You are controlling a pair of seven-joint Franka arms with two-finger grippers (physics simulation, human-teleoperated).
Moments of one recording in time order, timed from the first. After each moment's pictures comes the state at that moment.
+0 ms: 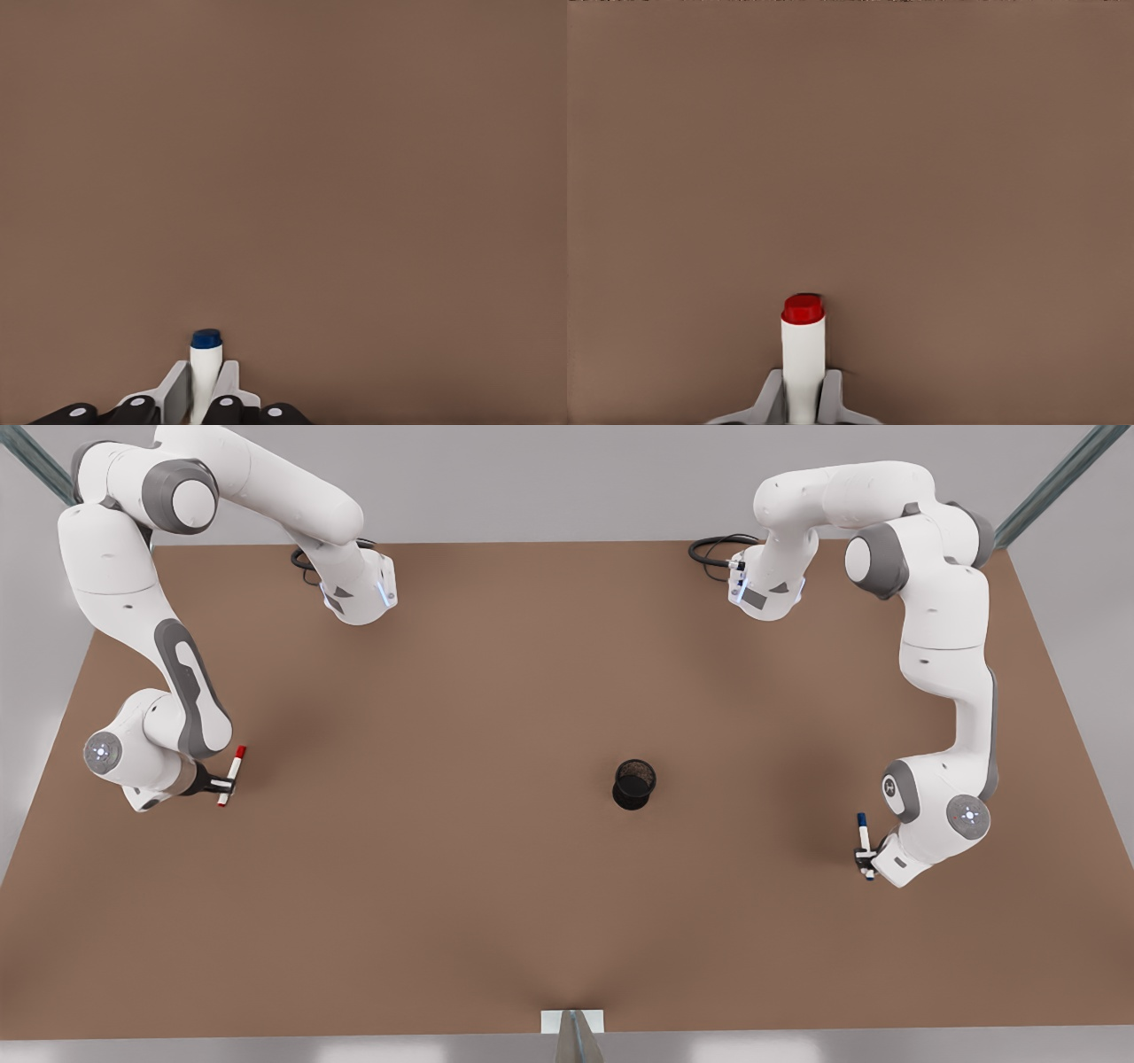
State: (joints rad) left arm 0.15 0.81 0.01 -1.59 0.00 2.46 0.26; right arm -0.58 0.55 0.16 -2.04 -0.16 2.45 -0.18
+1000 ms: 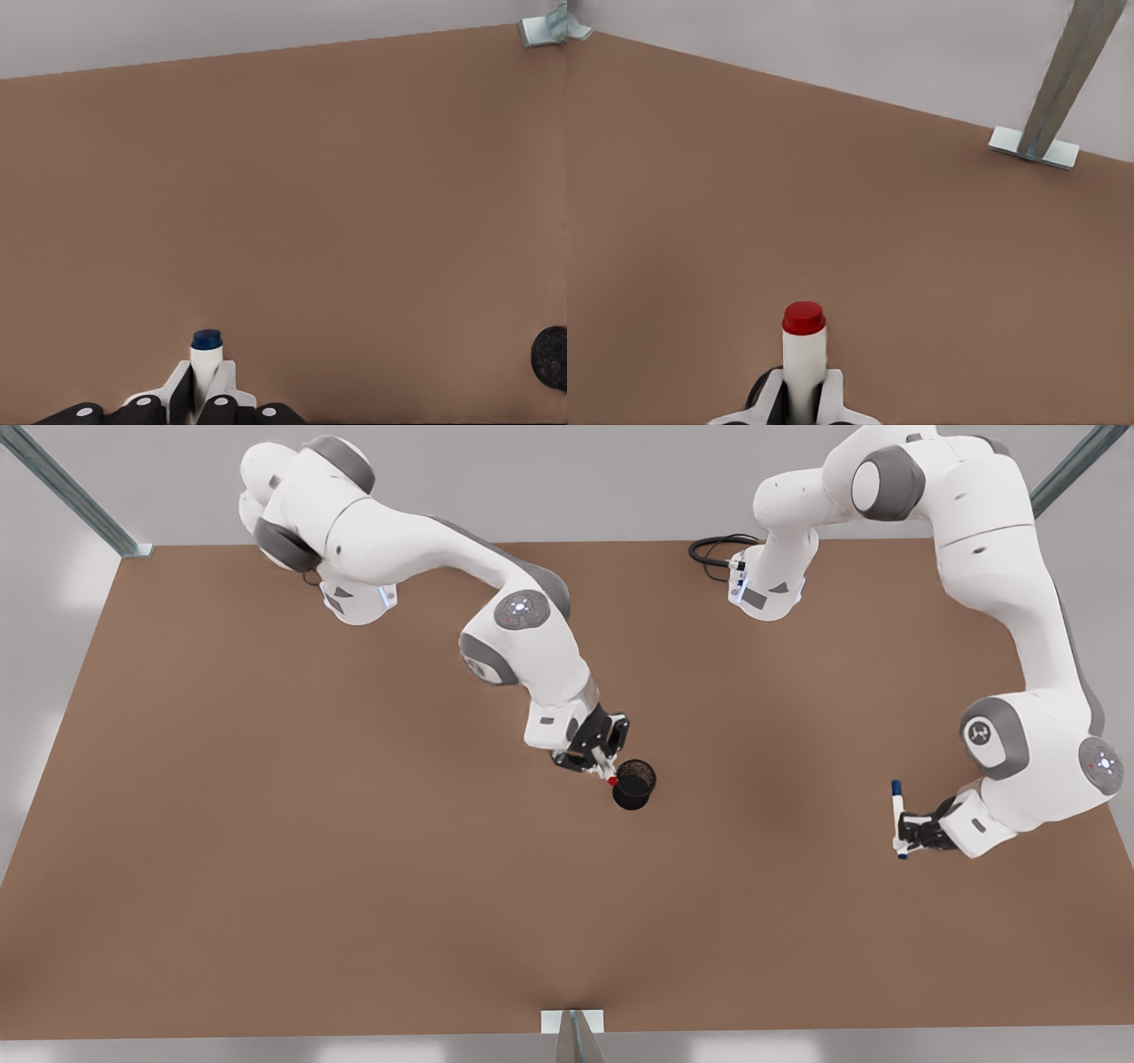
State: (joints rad) left arm 0.15 0.48 -0.01 -1.48 -0.22 1.98 0.44; right arm 0.47 0.72 0.51 -1.12 -0.43 2.26 0.57
